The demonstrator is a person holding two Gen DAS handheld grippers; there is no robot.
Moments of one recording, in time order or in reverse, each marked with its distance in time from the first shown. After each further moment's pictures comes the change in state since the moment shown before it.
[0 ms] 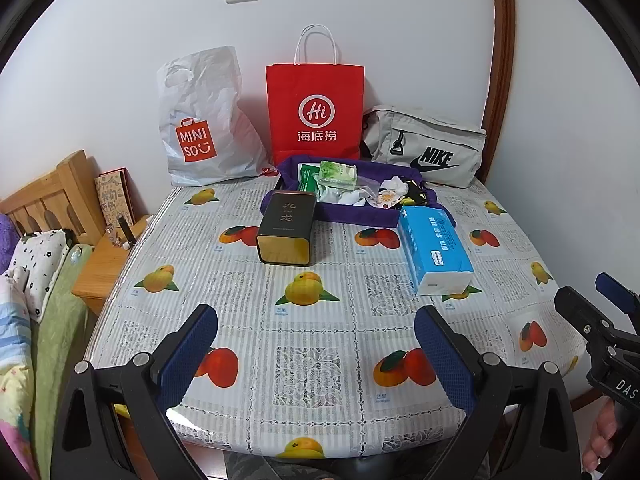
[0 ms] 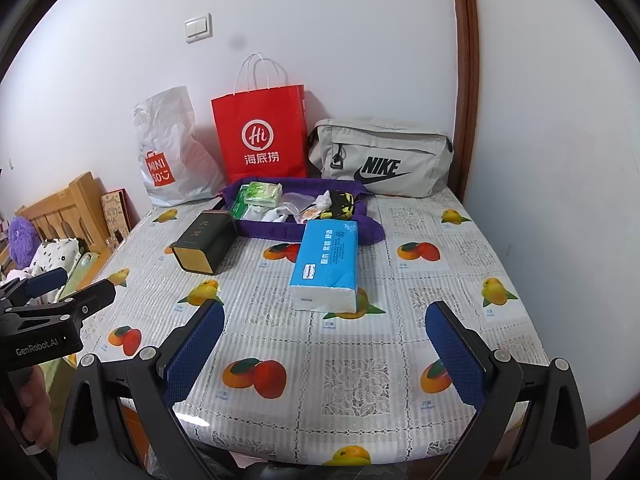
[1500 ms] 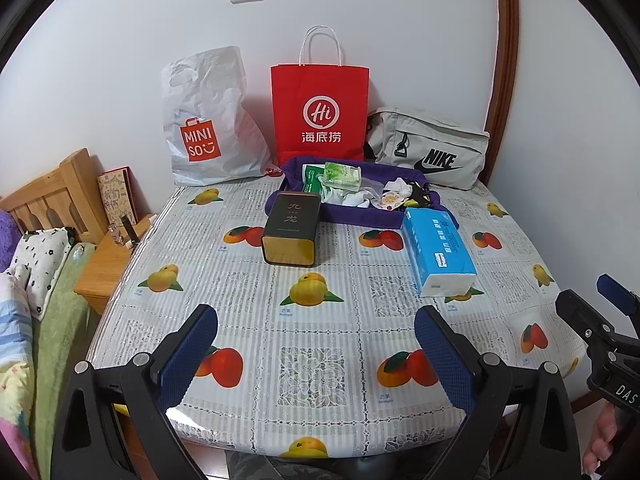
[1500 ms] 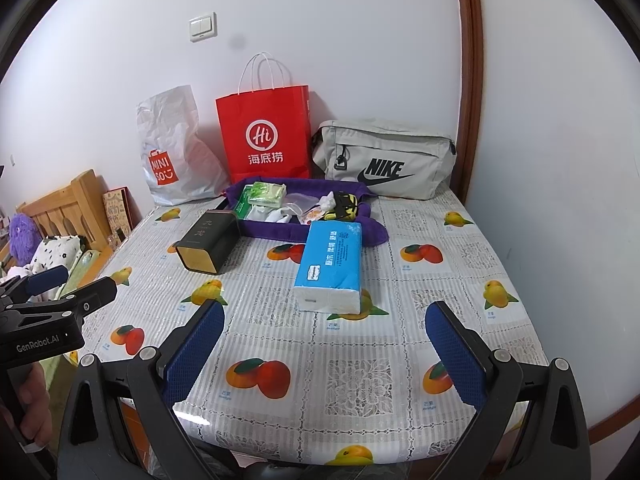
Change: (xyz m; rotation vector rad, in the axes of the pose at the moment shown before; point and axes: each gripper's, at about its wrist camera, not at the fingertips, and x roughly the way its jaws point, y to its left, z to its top) left arm -0.002 0.002 0.001 -0.013 0.000 0.013; right arm 0.000 0.000 0.002 -0.018 0.001 0.010
